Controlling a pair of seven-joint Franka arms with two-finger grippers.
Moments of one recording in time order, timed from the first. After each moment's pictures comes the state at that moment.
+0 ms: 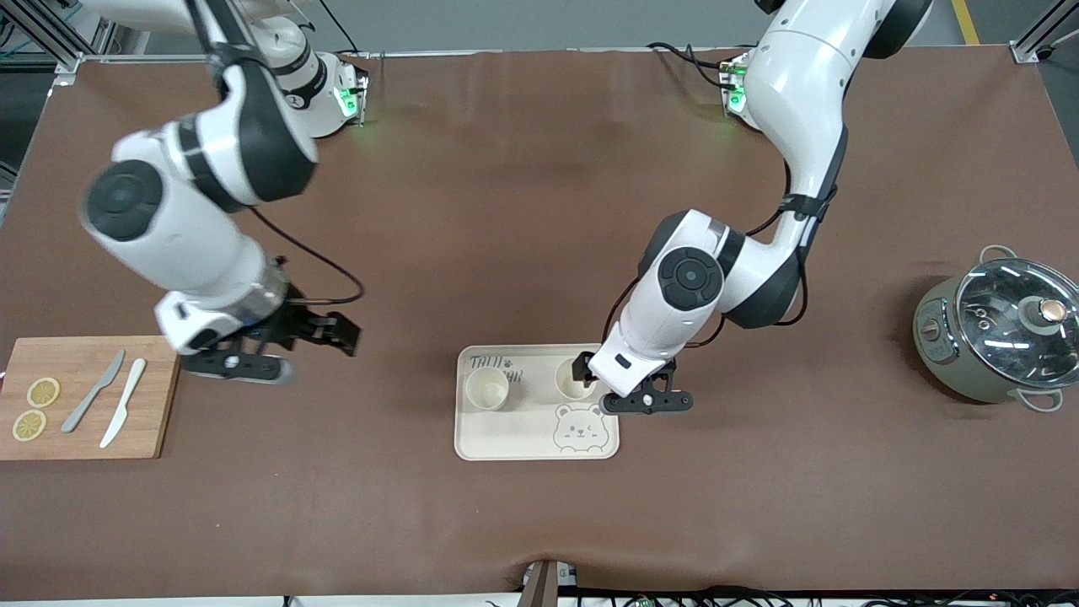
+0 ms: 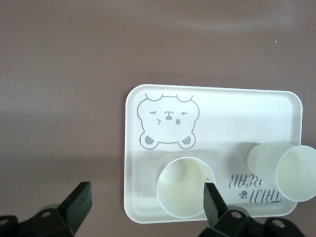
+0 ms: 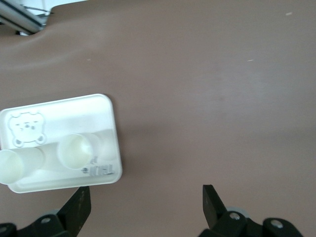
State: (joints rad) left arm -0.50 0.76 -0.06 -1.26 -0.03 2.21 -0.56; right arm 0.28 0.38 0.09 -1.48 0.02 1.99 0.49
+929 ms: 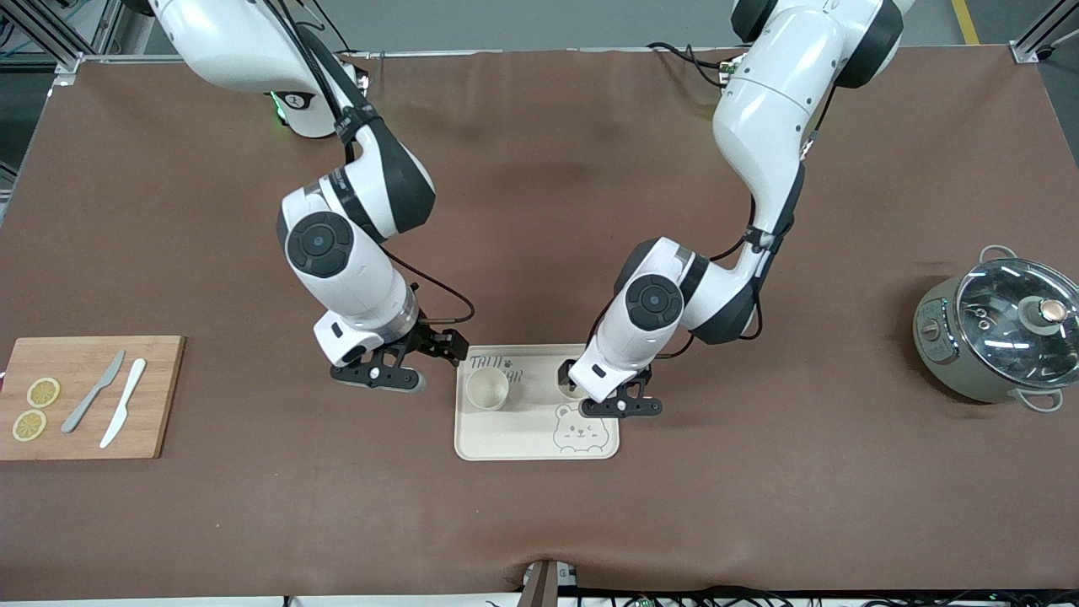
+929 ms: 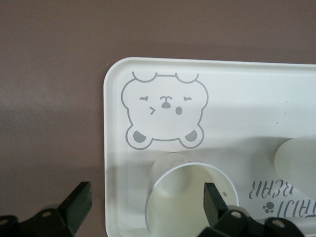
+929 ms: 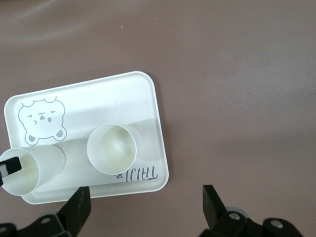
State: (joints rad) left arm -0.53 0.88 -0.06 -1.26 -0.03 2.30 -0.56; right arm 0.42 0.55 0.09 -1.48 0.00 2.17 0.63
